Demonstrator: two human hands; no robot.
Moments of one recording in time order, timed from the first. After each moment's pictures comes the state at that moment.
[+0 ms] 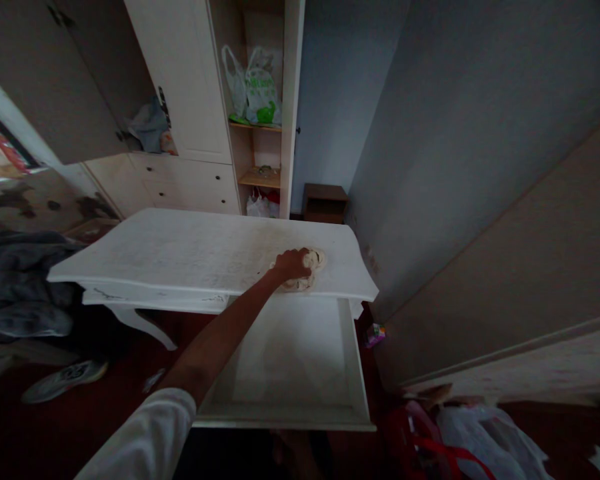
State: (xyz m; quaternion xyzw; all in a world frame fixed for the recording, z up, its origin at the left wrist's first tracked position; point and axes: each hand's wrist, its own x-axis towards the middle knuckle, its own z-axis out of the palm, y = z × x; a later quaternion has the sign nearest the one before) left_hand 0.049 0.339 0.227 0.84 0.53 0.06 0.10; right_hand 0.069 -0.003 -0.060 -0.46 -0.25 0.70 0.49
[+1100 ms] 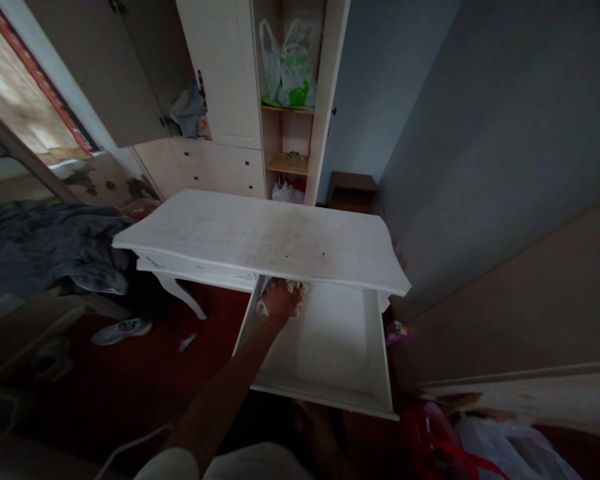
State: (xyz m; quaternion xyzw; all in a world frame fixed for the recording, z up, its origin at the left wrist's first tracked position) left_hand -0.025 0.233 0.109 0.63 0.76 0.17 0.09; right_hand 0.078 -0.011 0.005 -0.46 -0.21 0.69 0.52
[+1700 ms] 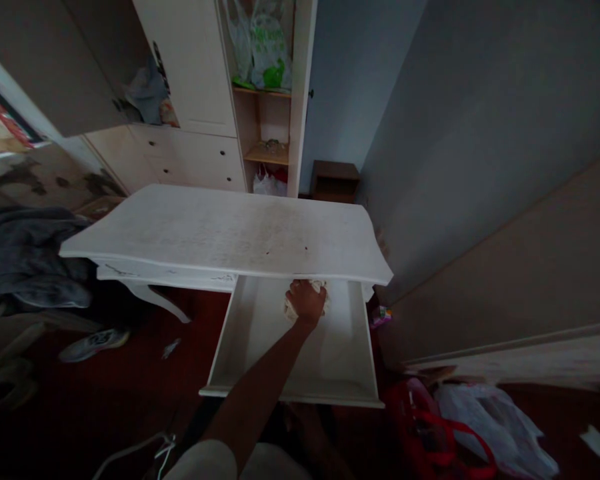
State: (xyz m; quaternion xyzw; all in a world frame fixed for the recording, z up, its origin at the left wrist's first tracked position) left_hand 0.096 0.223 0.097 0.63 0.75 0.20 0.07; right_hand 0.076 -0.010 -0.015 -0.48 -0.28 0.67 0.48
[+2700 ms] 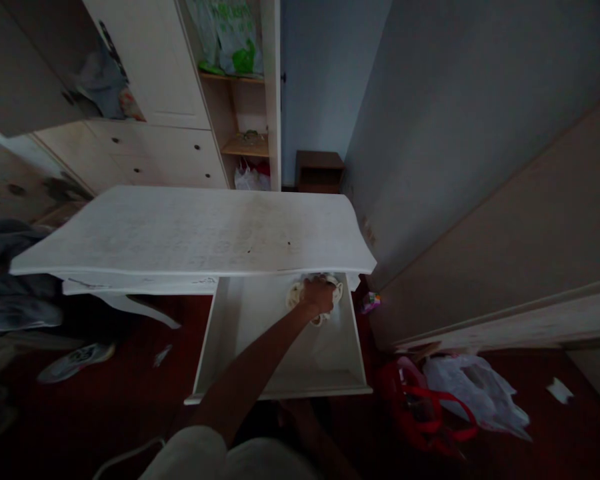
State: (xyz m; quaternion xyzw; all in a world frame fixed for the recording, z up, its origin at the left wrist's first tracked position) left_hand 0.126 0.229 0.133 0.90 0.42 -0.05 0.12; right_hand 0.078 -0.010 -0.029 -0.50 -0.30 0.68 0.45
